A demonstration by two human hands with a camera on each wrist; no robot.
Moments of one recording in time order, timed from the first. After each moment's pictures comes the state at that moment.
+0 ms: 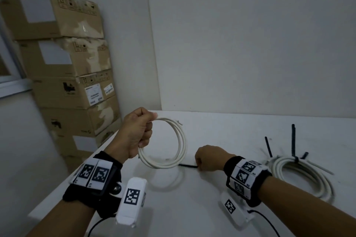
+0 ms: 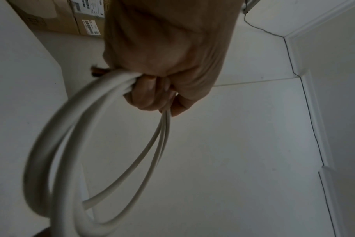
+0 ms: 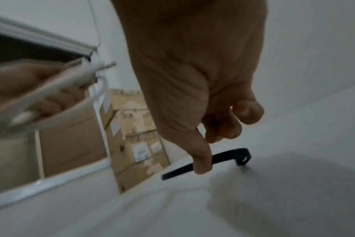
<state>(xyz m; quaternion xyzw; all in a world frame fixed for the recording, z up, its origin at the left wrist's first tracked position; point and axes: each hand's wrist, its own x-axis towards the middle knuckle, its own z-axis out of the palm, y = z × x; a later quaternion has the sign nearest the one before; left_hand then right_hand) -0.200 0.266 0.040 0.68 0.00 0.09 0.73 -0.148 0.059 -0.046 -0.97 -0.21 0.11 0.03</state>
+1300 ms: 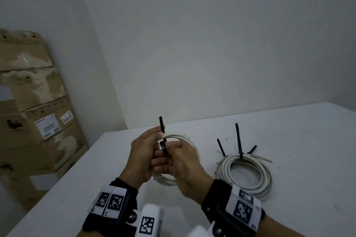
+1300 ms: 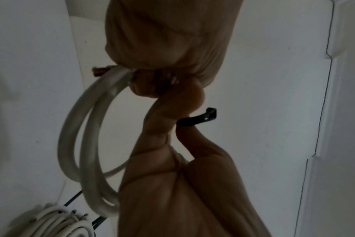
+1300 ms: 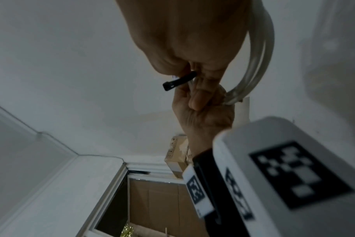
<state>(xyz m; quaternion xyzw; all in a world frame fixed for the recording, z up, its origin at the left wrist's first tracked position) -0.202 0.119 0.025 0.63 0.01 0.03 0.78 -0.249 0.025 0.019 -0.50 0.00 0.02 0.86</state>
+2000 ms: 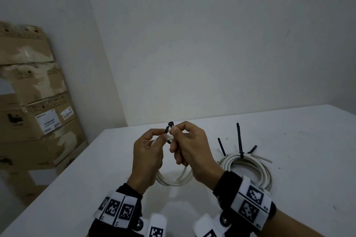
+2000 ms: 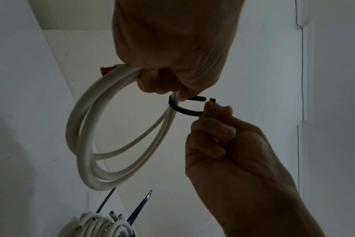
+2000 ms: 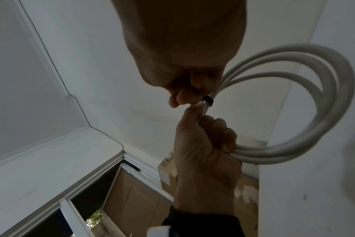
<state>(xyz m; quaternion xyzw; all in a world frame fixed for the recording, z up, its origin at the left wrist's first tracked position) -0.209 0.116 0.005 0.69 -0.09 0.19 0.69 -0.242 -0.001 0.024 -0.64 -0.10 -0.12 0.75</state>
